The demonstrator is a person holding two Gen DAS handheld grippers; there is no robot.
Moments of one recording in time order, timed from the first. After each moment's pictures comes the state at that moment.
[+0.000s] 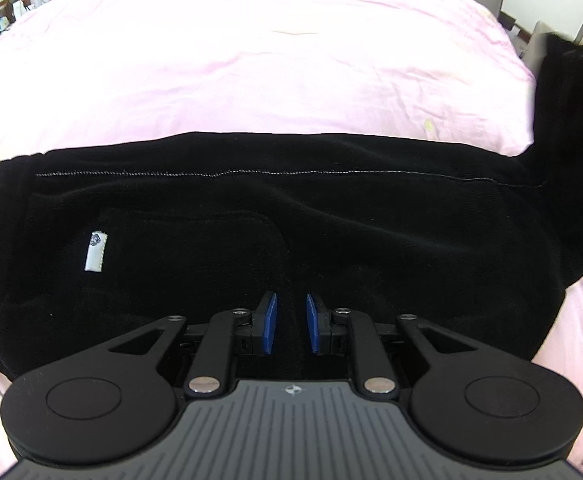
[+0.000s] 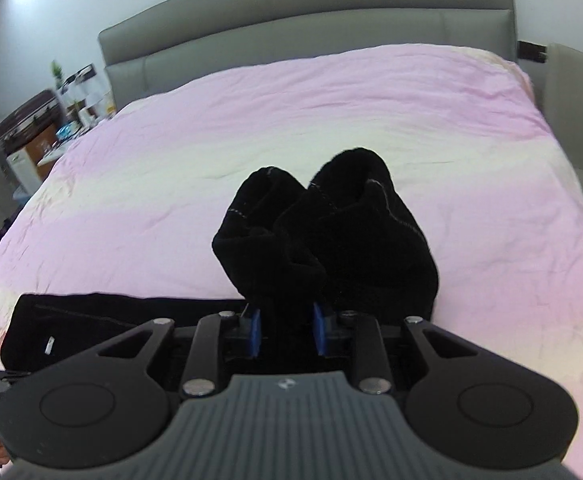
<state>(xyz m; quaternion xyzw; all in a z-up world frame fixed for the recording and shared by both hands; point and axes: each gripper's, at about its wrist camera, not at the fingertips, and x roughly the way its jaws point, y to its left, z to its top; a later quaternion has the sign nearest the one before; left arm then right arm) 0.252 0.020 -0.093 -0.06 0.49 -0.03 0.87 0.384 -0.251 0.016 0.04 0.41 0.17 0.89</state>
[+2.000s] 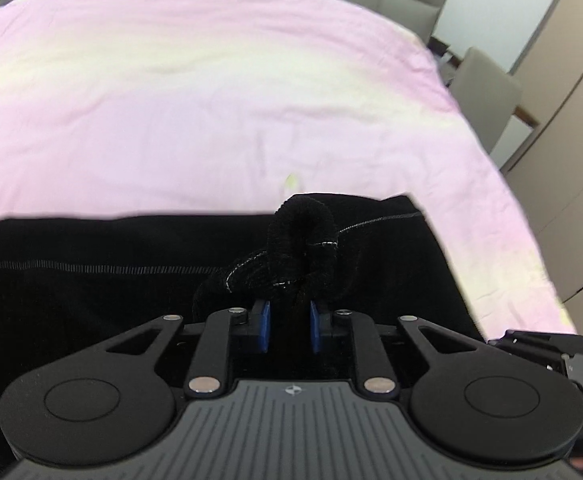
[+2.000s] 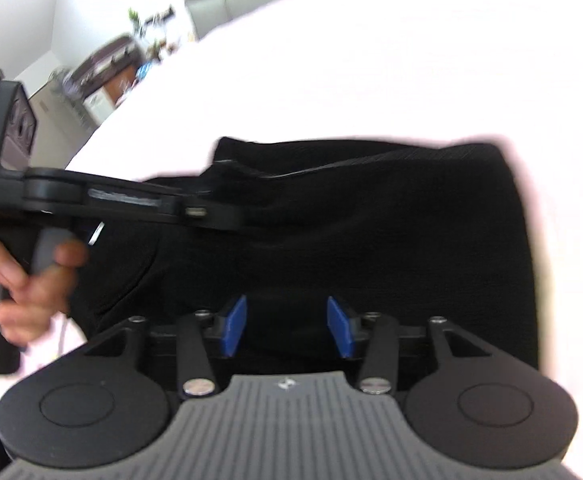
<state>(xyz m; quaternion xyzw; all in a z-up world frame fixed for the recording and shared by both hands) 0.326 -0.057 -0.065 -0.11 0.45 -0.13 0.88 0.333 -0.235 -0.113 0.05 0.43 0.29 0.85</state>
